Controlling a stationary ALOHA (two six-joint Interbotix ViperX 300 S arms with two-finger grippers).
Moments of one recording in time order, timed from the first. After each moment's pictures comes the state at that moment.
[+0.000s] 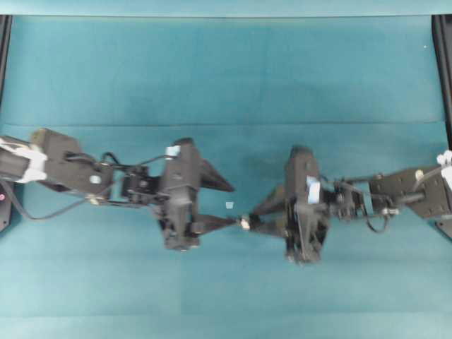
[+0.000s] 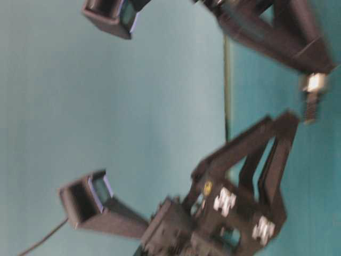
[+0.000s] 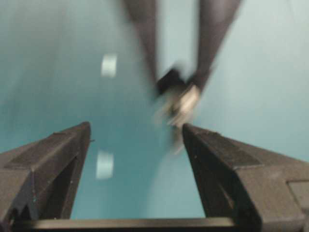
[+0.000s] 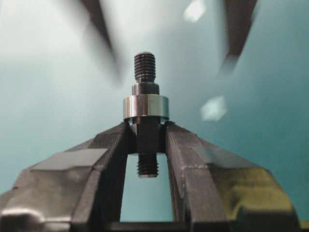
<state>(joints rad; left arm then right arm) -0.04 0.09 0.73 0.02 -0.30 -0.15 0.15 0.05 0.89 0.05 -0.31 0.22</state>
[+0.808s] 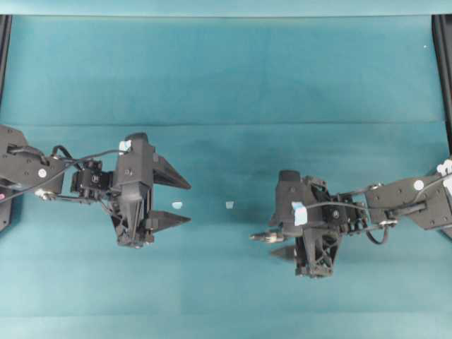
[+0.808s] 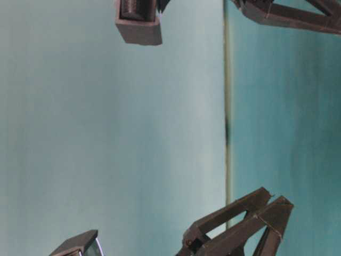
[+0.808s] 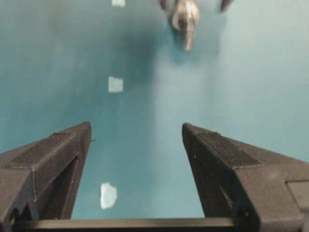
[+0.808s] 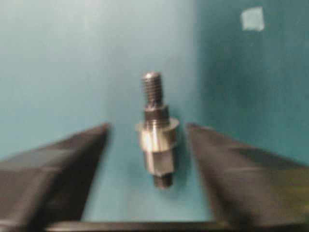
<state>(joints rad) -0.04 -0.08 0.90 0.02 -0.24 -0.15 0.17 0.04 0.84 0.02 -0.01 0.21</state>
